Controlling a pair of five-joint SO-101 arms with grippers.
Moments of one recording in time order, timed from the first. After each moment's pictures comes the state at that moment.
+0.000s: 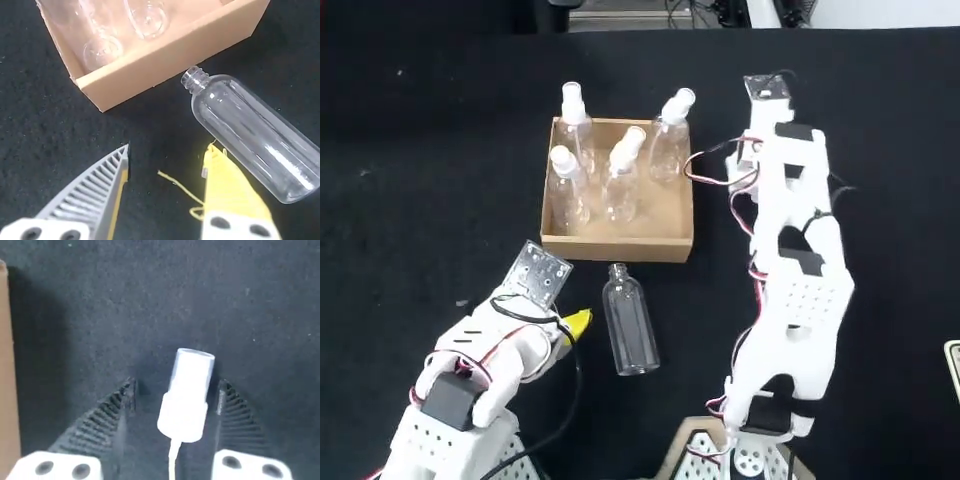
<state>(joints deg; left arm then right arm) 17.9 -97.9 85.2 61.5 -10.9 8.8 39.5 -17.9 61.8 9.8</state>
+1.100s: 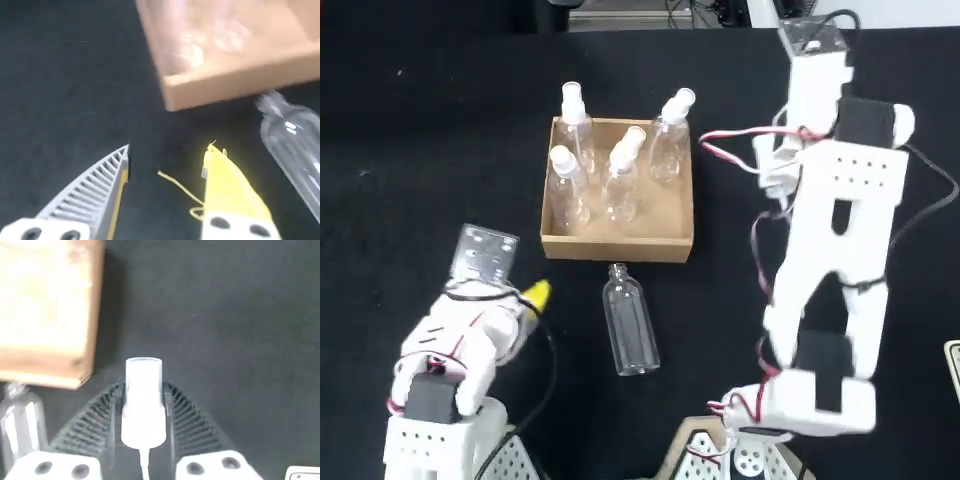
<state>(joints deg) -0.3 -97.9 82.3 61.5 -10.6 7.2 -2.2 -20.2 98.6 12.6</state>
